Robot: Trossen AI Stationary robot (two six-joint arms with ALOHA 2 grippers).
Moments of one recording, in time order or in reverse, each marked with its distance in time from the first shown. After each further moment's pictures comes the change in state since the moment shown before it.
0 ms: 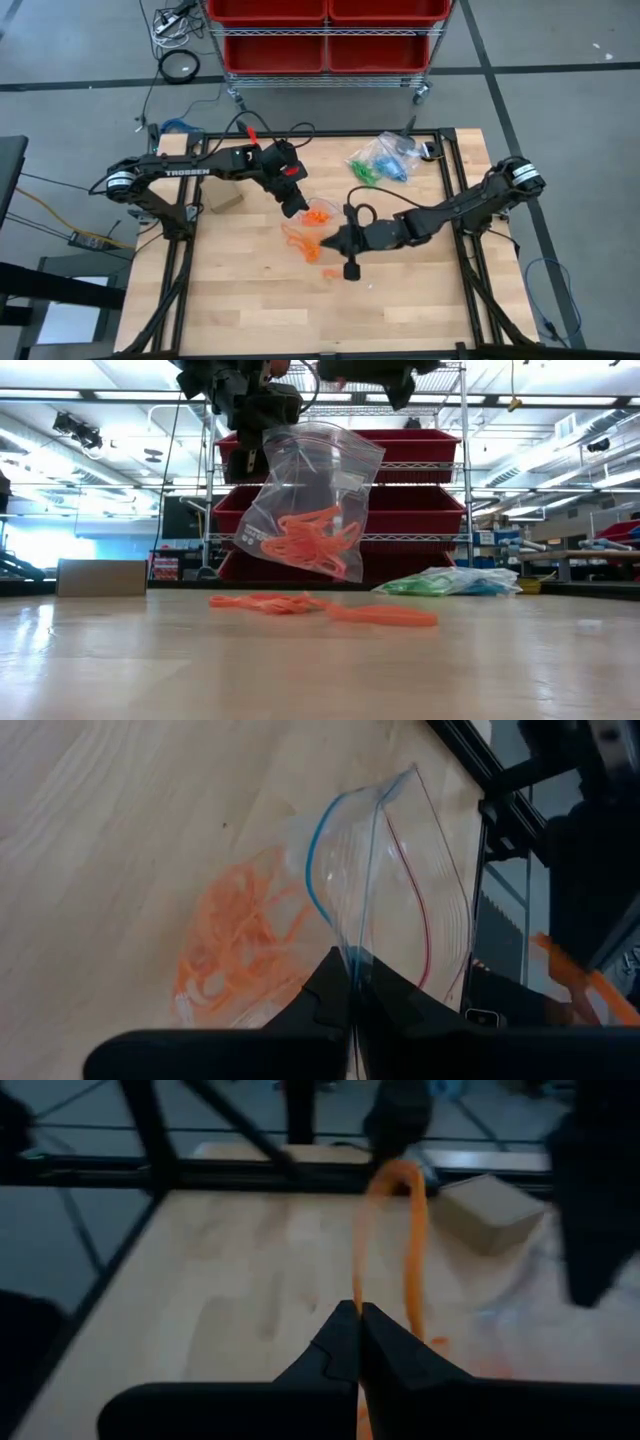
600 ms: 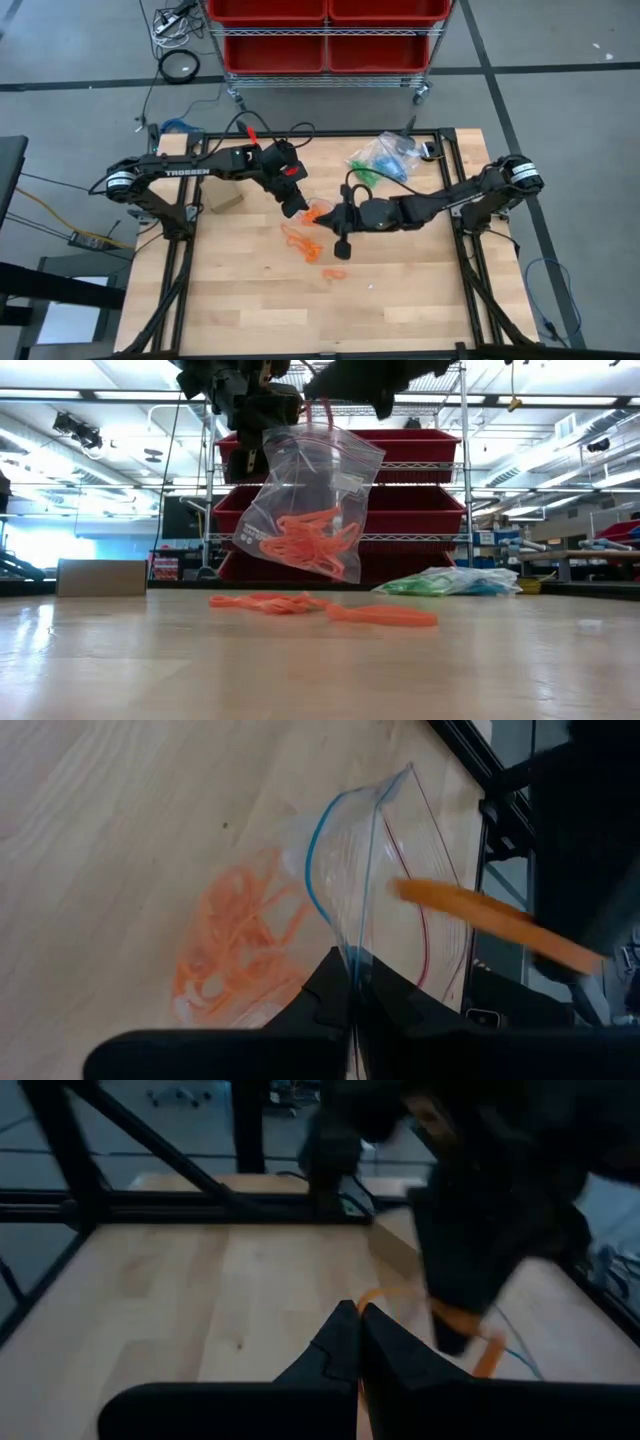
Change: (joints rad) left arm 0.000 0.000 0.000 -0.001 -0.001 0.002; right arm -0.134 0.000 0.000 0.062 -0.029 -0.061
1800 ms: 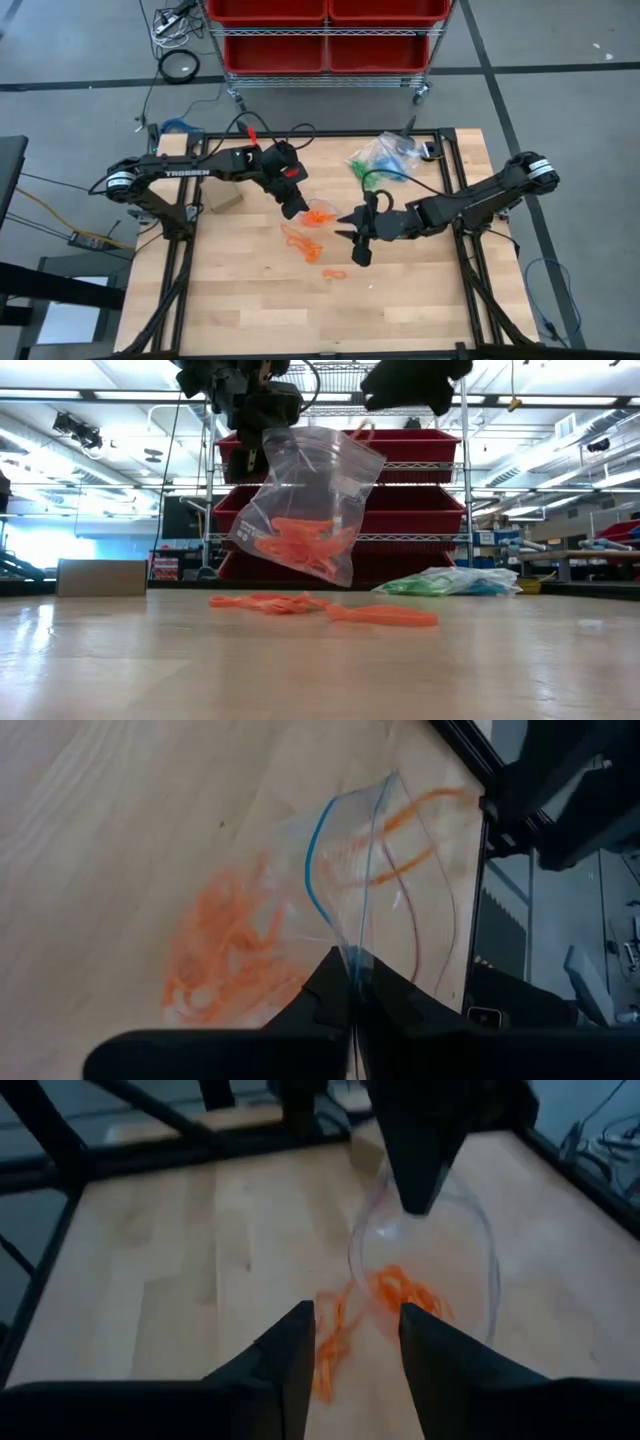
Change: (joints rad) left arm -0.010 0.000 0.000 0.002 -0.008 0.004; right arm 0.105 -0.147 0.002 -0.386 0.134 0.275
